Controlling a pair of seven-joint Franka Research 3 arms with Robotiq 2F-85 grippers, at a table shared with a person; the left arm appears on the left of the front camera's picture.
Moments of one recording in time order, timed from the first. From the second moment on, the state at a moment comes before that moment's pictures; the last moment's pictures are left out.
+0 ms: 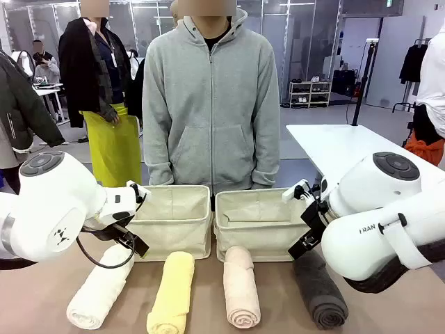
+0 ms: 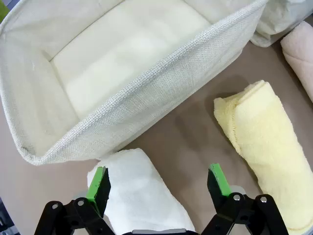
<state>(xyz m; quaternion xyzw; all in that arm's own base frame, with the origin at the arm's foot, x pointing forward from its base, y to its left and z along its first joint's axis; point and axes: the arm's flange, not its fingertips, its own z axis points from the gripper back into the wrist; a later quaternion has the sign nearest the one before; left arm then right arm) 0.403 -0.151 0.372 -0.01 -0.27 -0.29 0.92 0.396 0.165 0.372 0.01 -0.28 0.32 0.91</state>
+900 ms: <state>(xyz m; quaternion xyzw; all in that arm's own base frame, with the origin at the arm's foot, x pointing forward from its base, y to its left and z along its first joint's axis) 0.403 -0.152 0.372 -0.01 -0.27 -0.29 0.92 0.396 0.165 0.372 0.01 -0.28 0.32 0.91</state>
